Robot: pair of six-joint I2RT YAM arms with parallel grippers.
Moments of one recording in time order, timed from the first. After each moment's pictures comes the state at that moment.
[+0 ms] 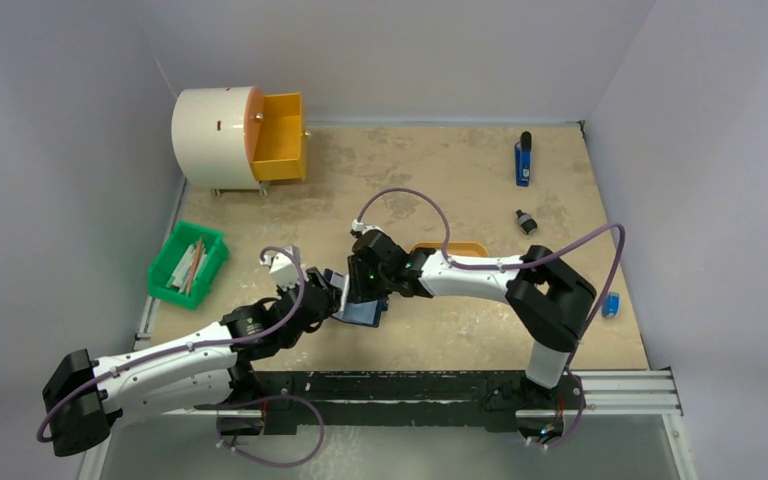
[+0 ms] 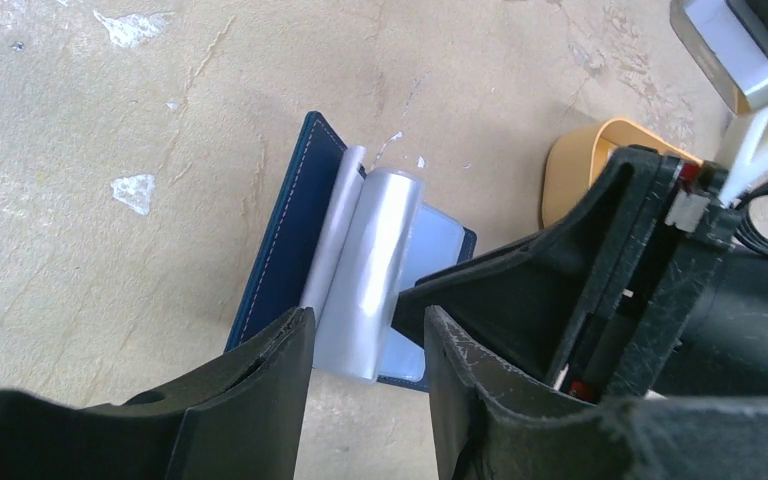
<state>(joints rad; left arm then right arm) -1.02 0.82 0.42 -0.34 -0.63 -1.16 1.00 1.76 1.08 -0.21 -0.02 0.74</state>
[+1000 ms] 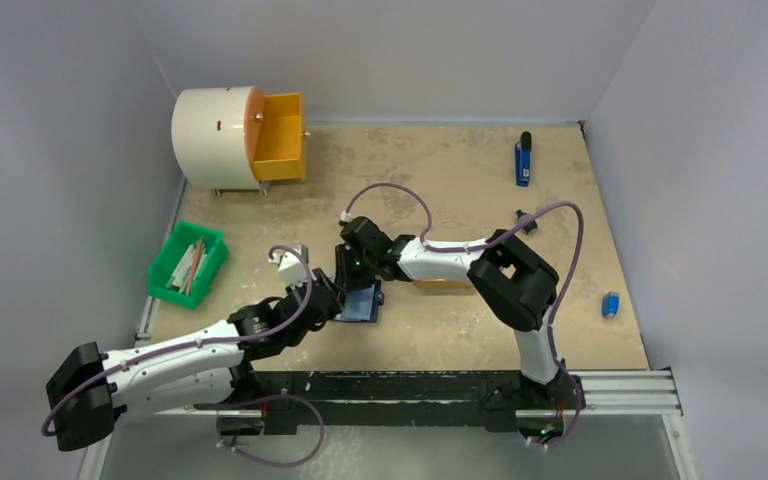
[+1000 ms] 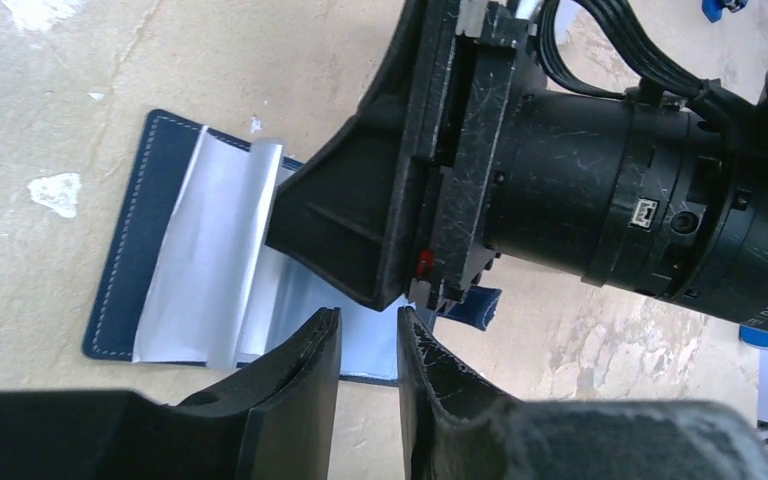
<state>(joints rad) -1.02 0.86 0.41 -0.24 -0.59 -1.14 0.95 1.99 1.26 -0.17 -0.13 0.76</state>
